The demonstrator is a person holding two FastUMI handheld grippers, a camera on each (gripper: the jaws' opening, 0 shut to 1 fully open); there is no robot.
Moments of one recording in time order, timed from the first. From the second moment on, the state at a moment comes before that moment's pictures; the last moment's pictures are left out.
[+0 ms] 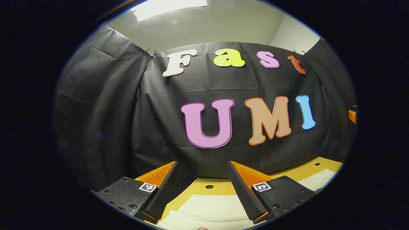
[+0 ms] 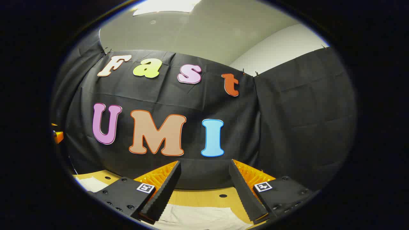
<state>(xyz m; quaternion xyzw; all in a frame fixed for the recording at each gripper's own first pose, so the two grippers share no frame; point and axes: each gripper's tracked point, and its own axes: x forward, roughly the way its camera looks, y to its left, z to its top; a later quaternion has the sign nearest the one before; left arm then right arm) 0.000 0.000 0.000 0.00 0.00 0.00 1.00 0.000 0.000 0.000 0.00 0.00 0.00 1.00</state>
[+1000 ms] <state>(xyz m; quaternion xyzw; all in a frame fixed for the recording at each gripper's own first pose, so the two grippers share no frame) -0.003 0.015 -0.021 0.04 0.00 0.01 1.00 0.009 0.004 -0.020 0.00 0.02 0.00 1.00</state>
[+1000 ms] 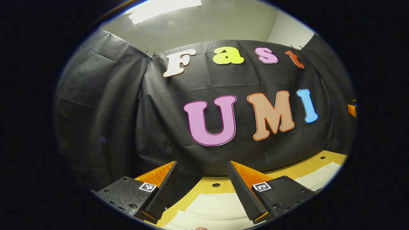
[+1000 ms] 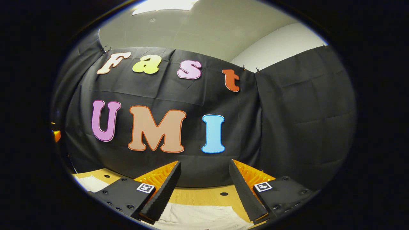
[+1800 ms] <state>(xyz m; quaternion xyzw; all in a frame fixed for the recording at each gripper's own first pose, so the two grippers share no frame) -0.064 0.056 -0.157 0.25 0.14 -0.08 0.95 0.021 0.024 -0.054 0.05 0.06 0.02 1.00</state>
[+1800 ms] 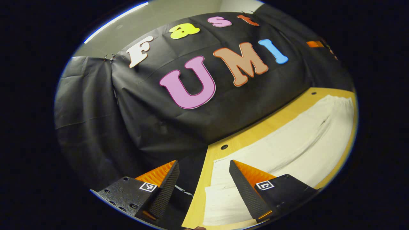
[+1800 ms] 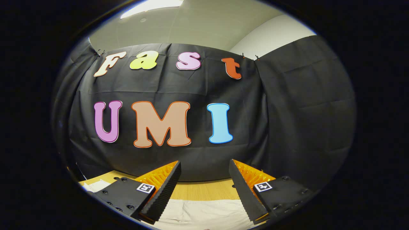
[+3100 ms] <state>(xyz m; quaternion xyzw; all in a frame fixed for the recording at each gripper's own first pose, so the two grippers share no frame) -0.184 0.057 -0.358 0.51 0.31 -0.44 0.68 -0.003 -0.001 -0.103 -0.01 0.12 0.02 0.99</state>
